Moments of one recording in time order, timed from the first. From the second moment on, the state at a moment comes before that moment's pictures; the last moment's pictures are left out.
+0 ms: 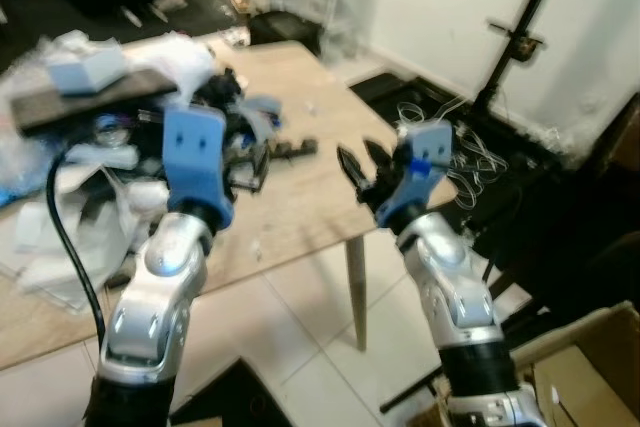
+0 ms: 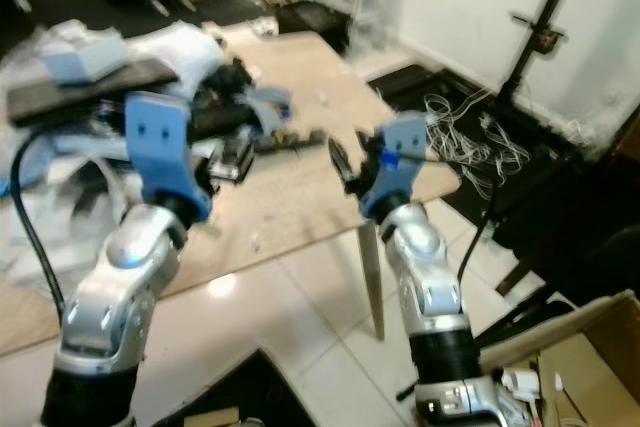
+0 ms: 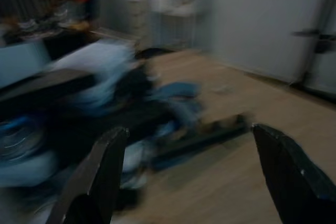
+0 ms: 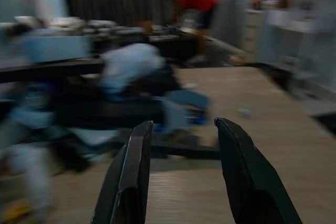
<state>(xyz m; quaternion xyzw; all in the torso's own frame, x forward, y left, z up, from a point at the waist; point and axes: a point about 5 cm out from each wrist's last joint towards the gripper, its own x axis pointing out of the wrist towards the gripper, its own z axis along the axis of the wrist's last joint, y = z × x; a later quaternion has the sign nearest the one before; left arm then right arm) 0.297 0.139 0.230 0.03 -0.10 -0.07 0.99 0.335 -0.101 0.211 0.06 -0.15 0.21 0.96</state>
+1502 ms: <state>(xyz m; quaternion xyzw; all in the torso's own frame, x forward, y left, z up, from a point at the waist) 0.295 0.136 0.217 0.05 -0.06 -0.09 0.99 0.331 -0.125 0.196 0.08 -0.12 0.15 0.98</state>
